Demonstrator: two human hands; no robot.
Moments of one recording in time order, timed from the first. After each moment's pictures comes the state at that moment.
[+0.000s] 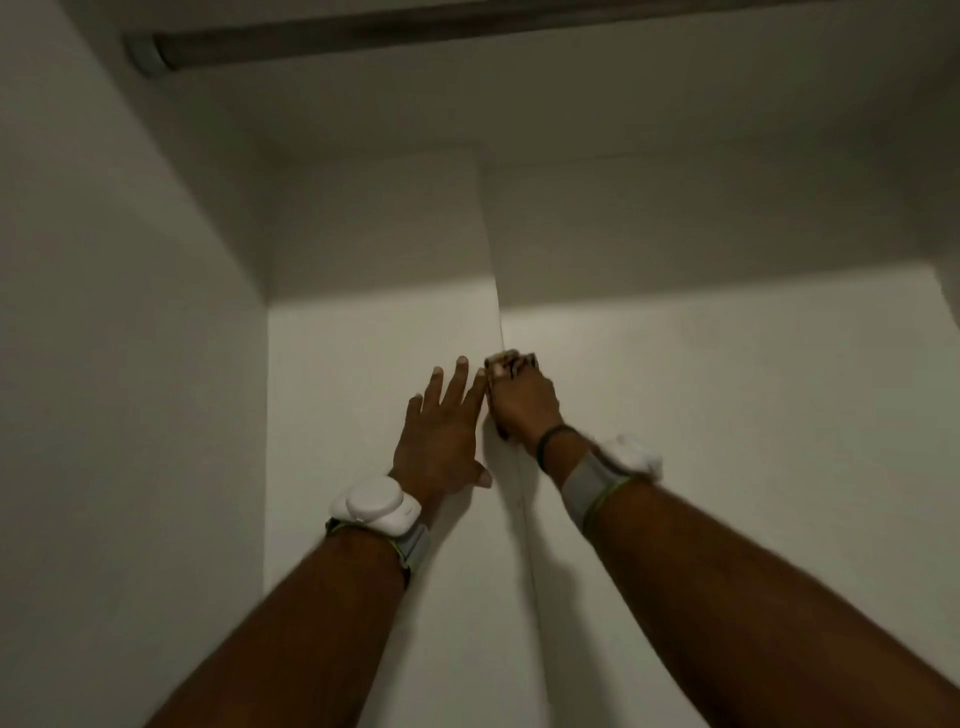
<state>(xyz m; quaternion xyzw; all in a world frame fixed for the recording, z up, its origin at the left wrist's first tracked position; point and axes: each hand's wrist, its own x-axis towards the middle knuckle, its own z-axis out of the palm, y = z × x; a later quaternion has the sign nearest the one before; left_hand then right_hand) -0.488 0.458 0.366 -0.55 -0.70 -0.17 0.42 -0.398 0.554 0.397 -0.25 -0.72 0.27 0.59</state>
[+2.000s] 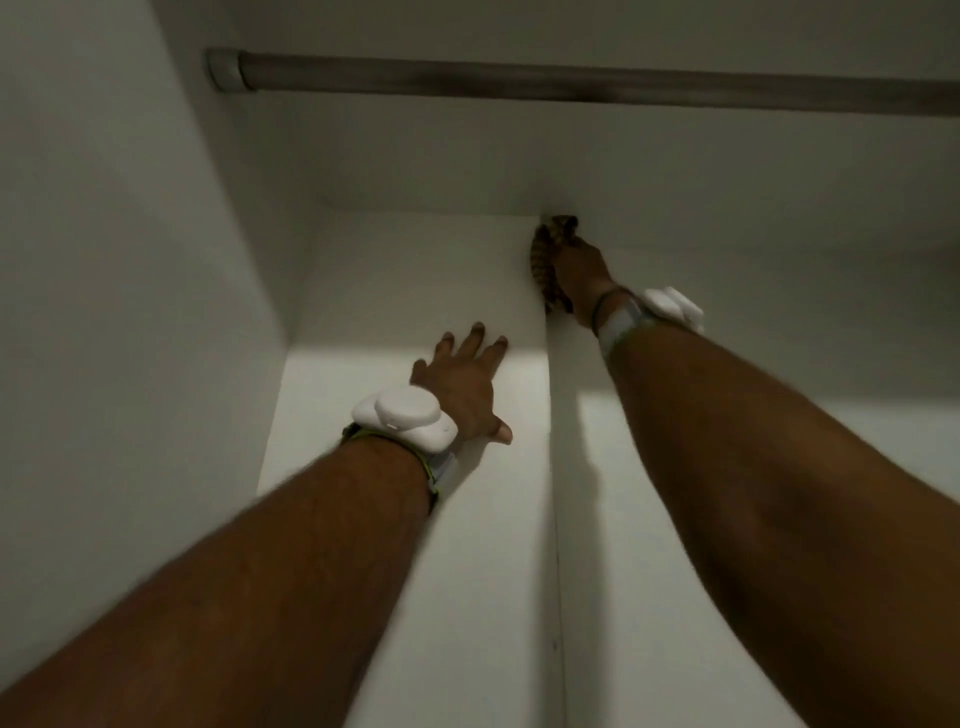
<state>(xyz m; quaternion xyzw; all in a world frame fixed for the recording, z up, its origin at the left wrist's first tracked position) -0.506 0.452 0.515 -0.52 -0.71 -0.20 0.43 -0.383 0.569 0.666 -0.05 -0.69 0.25 0.68</state>
